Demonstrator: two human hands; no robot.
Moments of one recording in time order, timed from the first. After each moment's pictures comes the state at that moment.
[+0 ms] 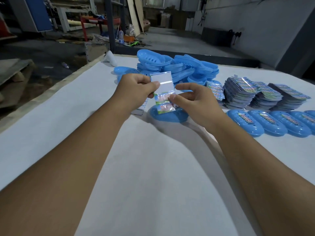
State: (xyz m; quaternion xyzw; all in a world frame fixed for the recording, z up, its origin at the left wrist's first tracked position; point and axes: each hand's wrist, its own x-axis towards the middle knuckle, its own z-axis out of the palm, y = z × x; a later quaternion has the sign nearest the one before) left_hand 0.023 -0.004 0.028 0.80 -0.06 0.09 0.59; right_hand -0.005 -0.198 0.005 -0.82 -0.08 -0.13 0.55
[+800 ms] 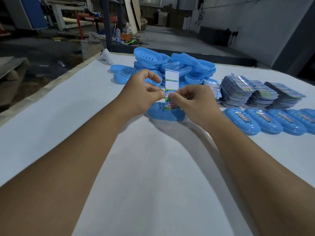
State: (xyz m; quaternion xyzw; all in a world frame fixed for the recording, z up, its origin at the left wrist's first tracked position) left_hand 0.010 -0.014 0.023 0.80 -0.16 0.06 0.57; right_hand -0.008 -0.196 0.005 -0.85 -0.06 -0.20 0.49
